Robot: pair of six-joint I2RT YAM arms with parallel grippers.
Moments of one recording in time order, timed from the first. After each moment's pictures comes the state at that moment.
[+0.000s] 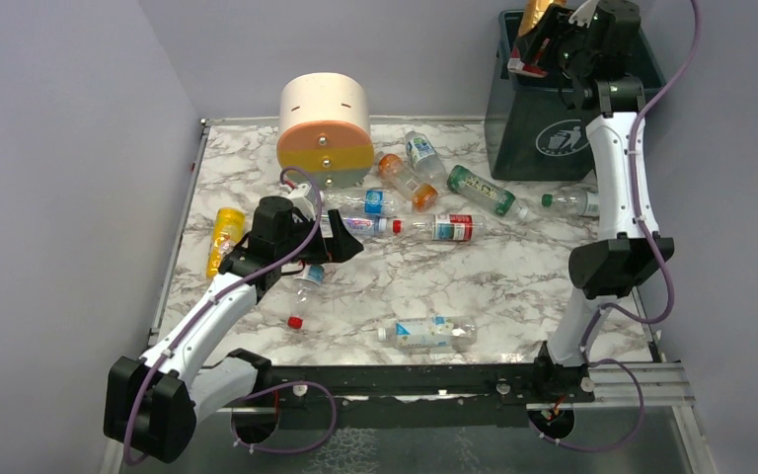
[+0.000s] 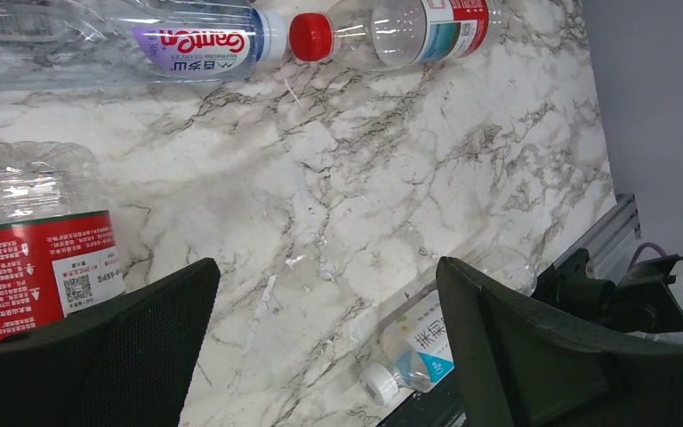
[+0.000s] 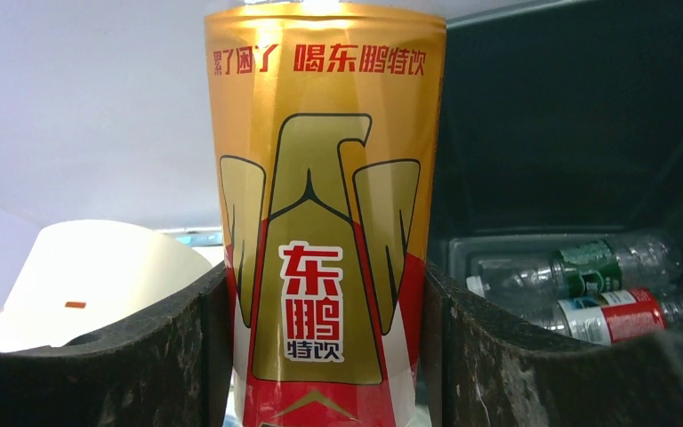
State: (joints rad) left arm -0.36 1.04 0.69 -0.24 0.40 -0.50; right arm 0.05 1.87 2.26 -0.55 -0.13 0.27
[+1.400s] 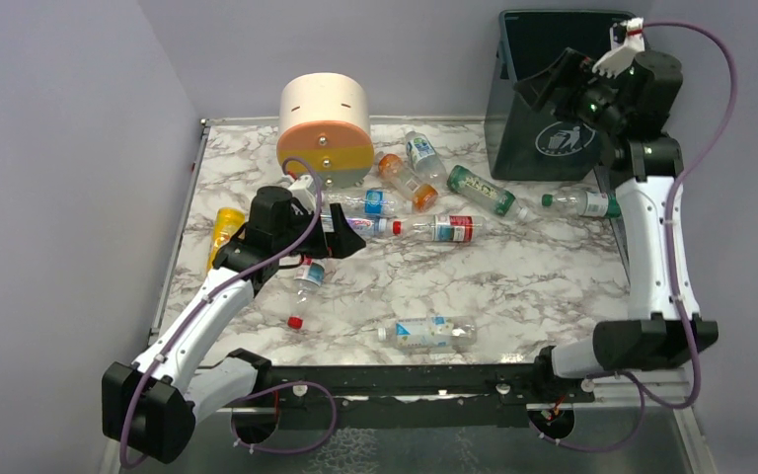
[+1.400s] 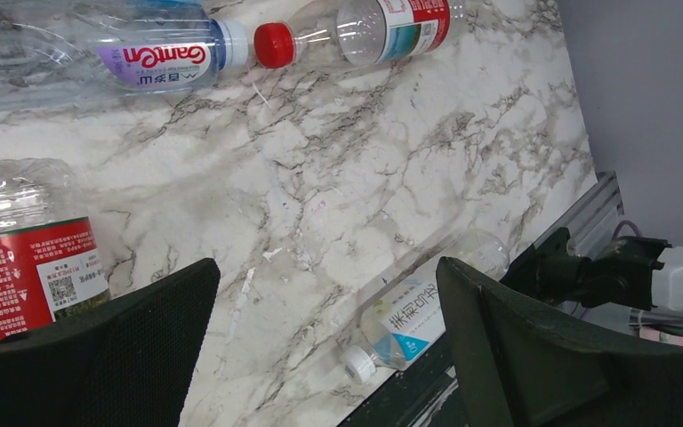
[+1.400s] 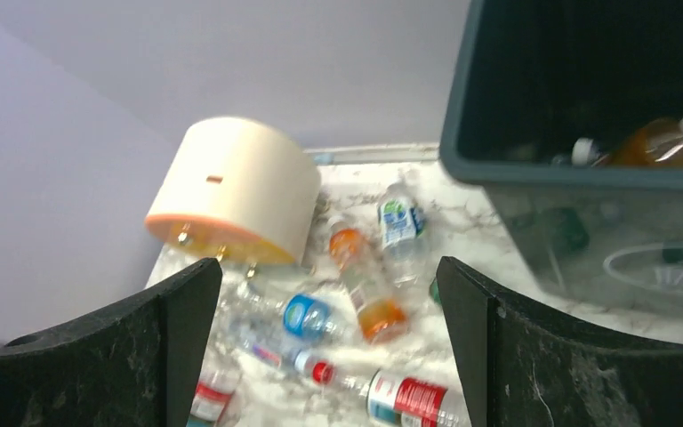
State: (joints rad) left arm -0.38 1.03 0.80 -0.34 0.44 -0.46; right arm -0.03 1.49 1.80 -0.46 -0.40 0.40
